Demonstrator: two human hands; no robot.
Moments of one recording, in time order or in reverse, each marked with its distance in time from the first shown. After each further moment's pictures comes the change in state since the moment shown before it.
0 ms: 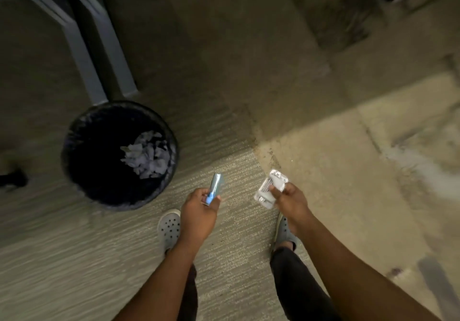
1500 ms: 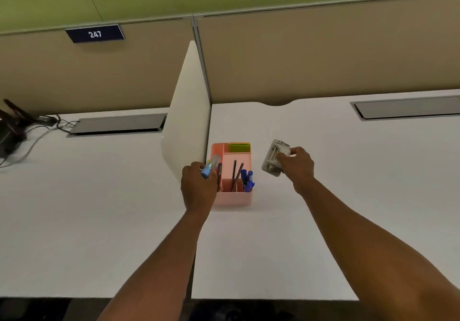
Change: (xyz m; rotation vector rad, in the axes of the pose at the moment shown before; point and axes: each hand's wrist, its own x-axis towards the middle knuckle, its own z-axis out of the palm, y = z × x) left_hand 0.013 0.470 -0.558 -0.070 0.916 0.405; right_hand -0.340 -0.713 0.194 -0.135 -0.018 -0.876
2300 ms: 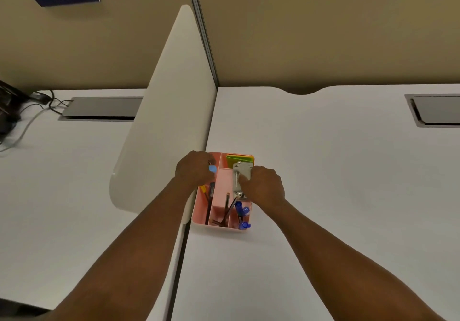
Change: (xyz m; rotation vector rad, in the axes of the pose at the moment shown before) left_hand 0.166 -0.021 0.096 0.574 -0.633 0.113; right_hand 0.082 -0.003 0.107 -0.727 -0.467 -0.222
